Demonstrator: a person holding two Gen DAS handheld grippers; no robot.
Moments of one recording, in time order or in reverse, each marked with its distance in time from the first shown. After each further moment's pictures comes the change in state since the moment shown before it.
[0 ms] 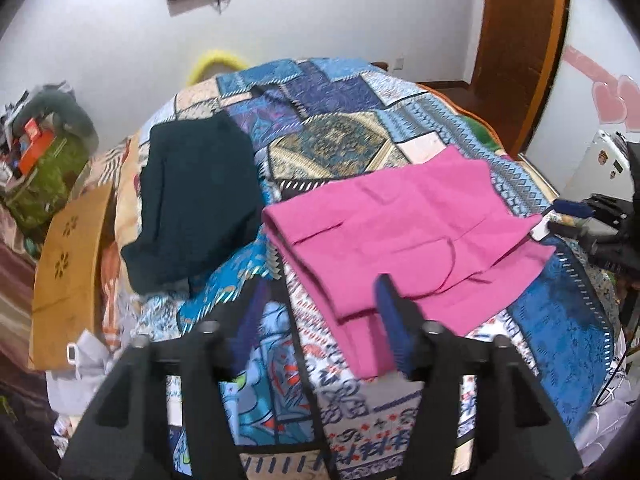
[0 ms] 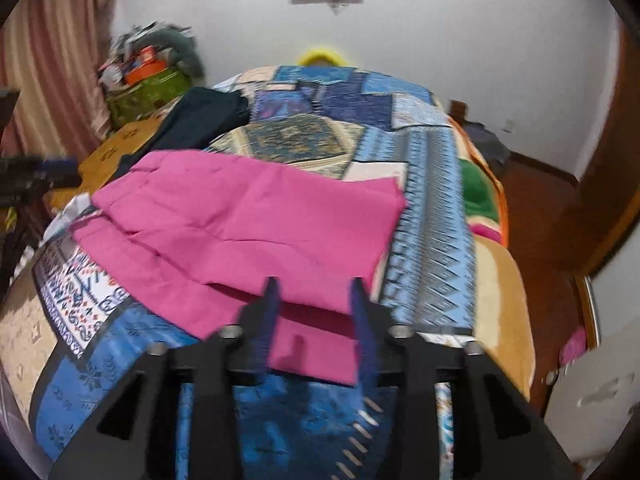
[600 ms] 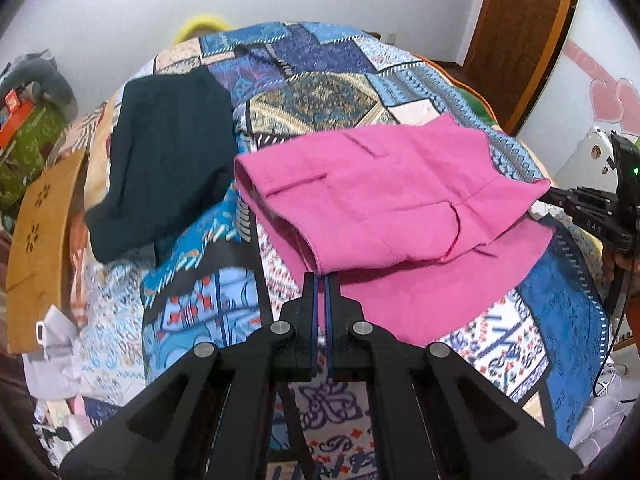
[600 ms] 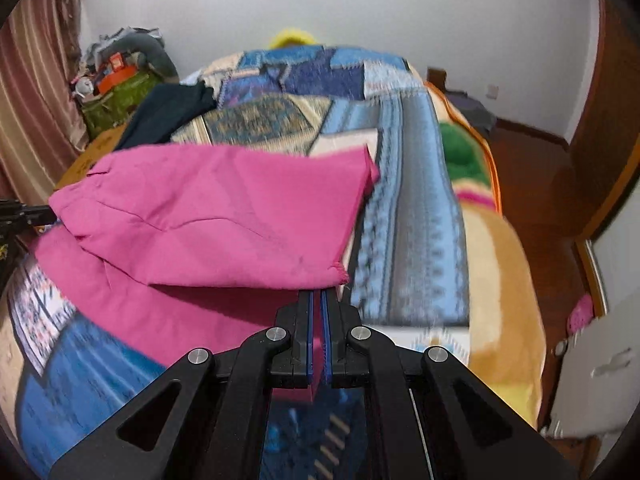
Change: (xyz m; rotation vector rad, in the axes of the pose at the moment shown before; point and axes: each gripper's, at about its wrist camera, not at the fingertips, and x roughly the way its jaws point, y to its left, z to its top) left arm 0.039 0.007 -0.024 -0.056 0.117 -0.075; right arm 0.037 -0.044 -0.006 0.143 0.071 -0.035
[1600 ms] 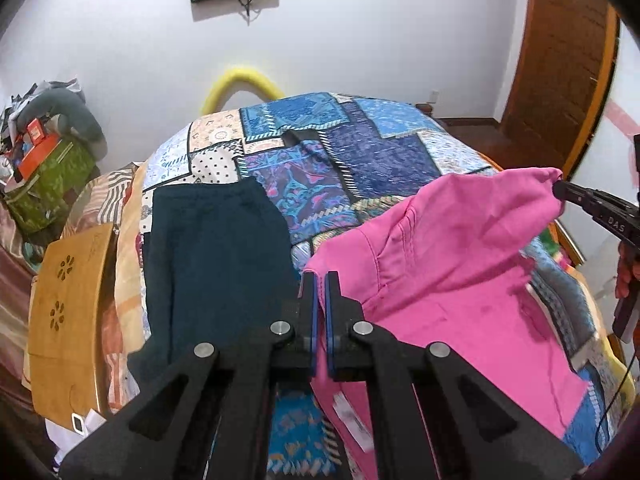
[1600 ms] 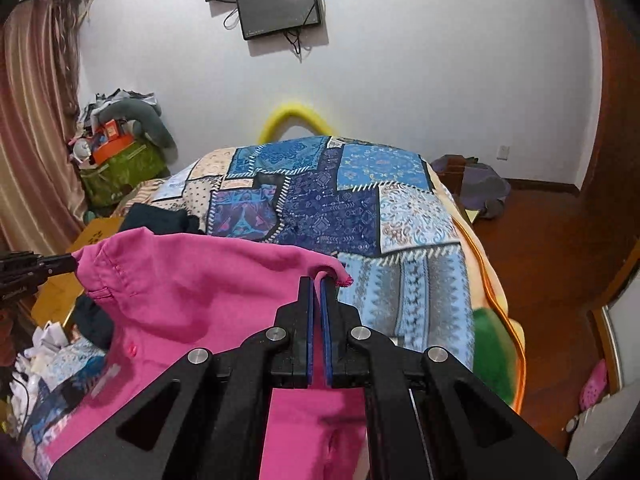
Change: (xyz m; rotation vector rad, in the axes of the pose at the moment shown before) left arm 0.010 0.060 0.165 -0.047 -0.182 0.099; right arm 0.009 -0.001 0.171 0.018 -0.230 0.044
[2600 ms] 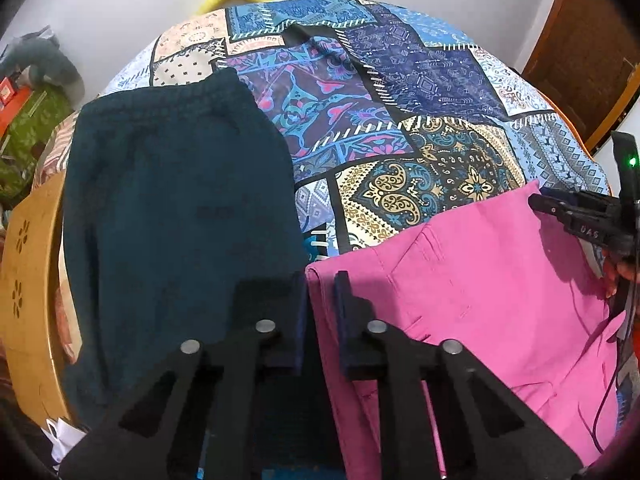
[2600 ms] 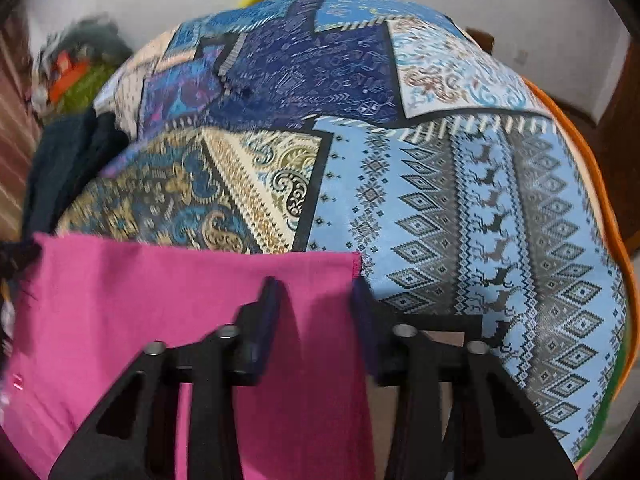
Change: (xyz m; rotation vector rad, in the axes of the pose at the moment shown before) left arm 0.166 0.030 -0.012 -0.041 0.263 0.000; right arm 0.189 -0.023 -0.046 -0.001 0.392 -0.048
